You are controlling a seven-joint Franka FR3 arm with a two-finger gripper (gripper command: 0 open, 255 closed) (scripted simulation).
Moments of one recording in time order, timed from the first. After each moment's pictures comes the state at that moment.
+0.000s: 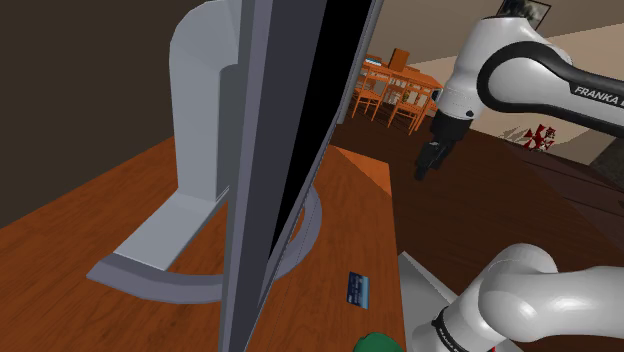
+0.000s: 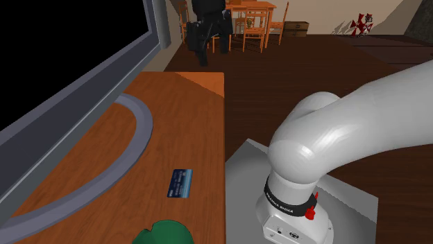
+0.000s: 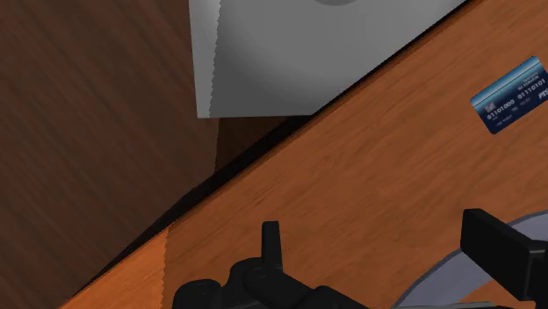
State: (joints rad) arm -0.01 -0.83 -0.02 -2.41 -0.11 1.53 -0.05
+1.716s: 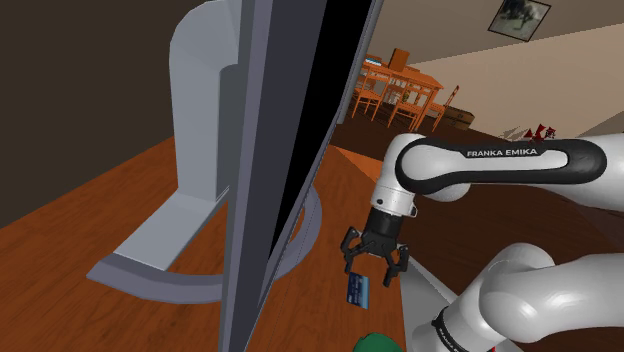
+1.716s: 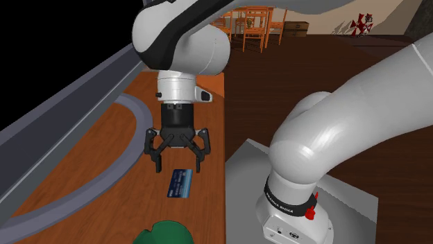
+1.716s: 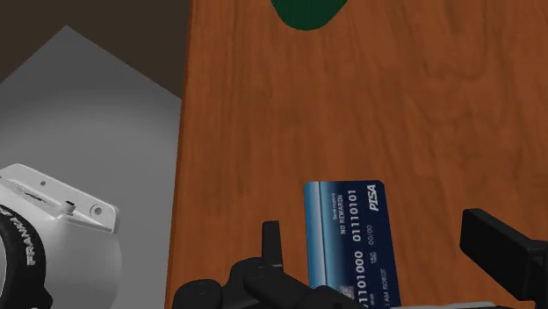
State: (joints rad) arm 0.00 -0.66 0.26 -2.84 0.69 1.83 0.79
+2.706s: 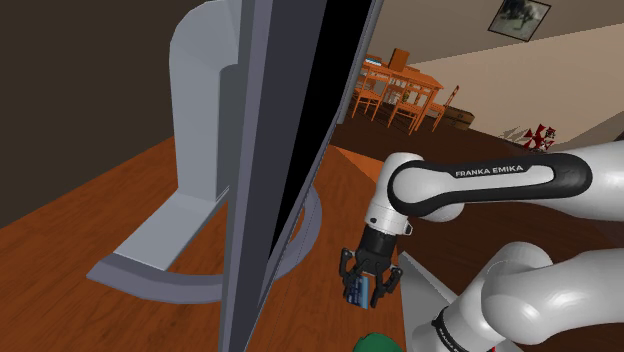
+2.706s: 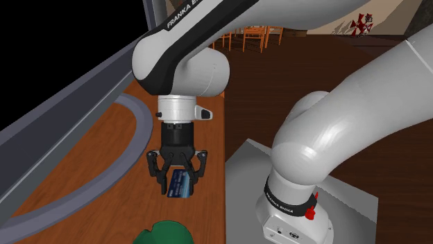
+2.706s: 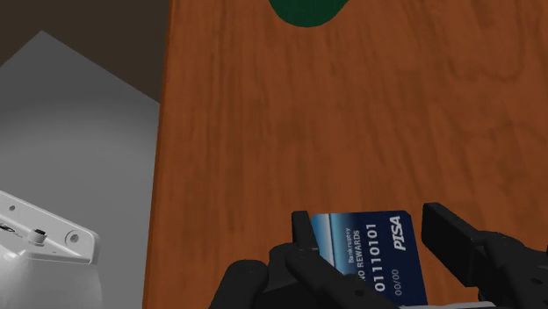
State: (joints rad) arm 0.06 -0.62 0.32 -2.91 0.80 1.95 0.79
